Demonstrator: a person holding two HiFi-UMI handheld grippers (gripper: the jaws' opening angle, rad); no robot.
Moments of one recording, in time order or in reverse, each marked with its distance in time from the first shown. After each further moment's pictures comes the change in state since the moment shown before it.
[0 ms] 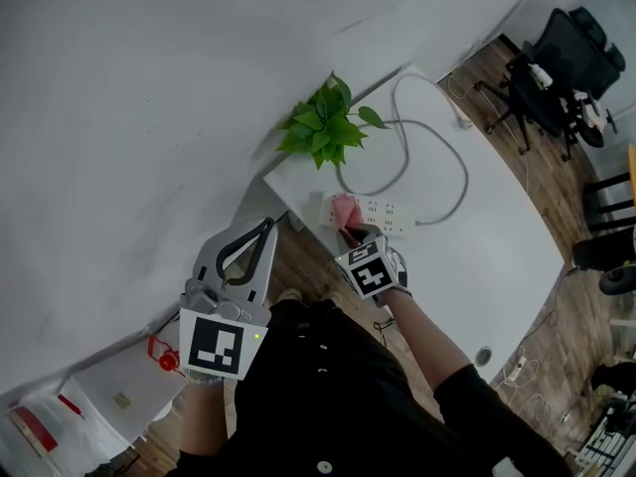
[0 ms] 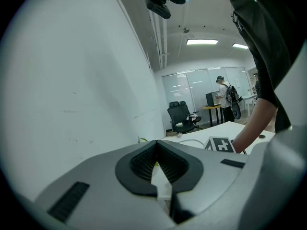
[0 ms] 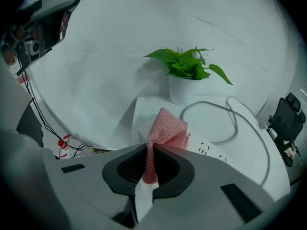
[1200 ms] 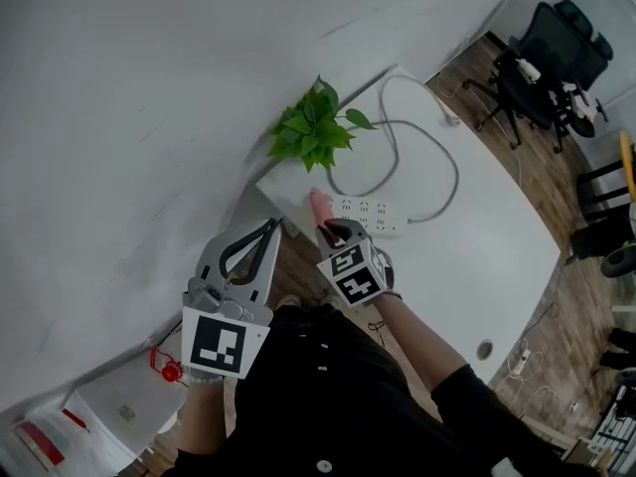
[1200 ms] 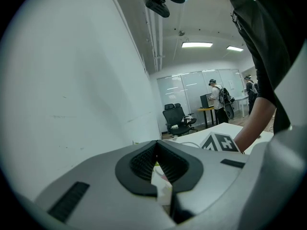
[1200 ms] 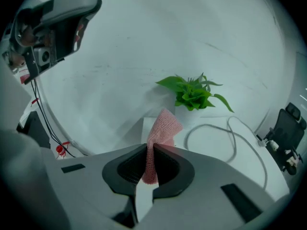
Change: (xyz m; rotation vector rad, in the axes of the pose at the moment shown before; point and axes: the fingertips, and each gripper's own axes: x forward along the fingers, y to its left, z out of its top) left arm 0.006 -0.012 0.010 0.029 -0.040 -0.059; right arm -0.022 0.022 0.052 -0.081 -0.164 -0.015
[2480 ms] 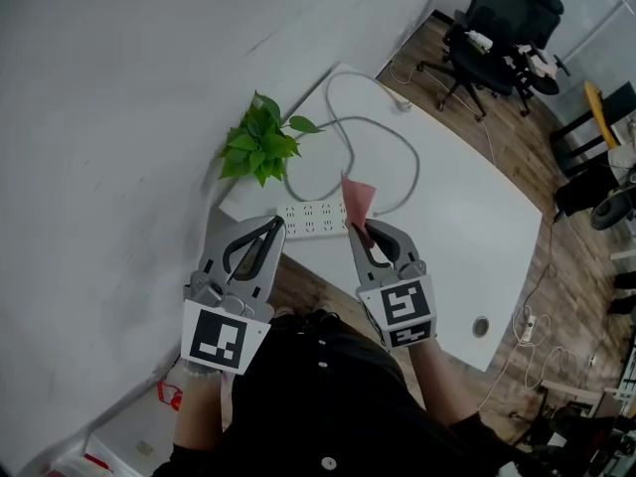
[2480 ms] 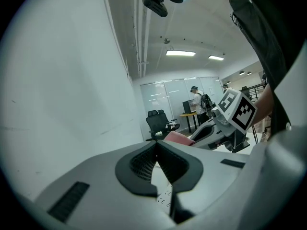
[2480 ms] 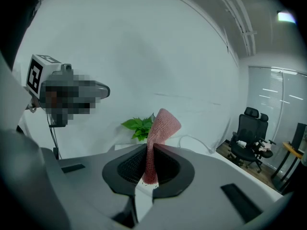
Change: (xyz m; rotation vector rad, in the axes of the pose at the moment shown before) left arm 0.051 -0.053 0.040 0.067 -0.099 -0.218; right arm -0.177 -0.076 0.024 0.156 -0.297 -0.351
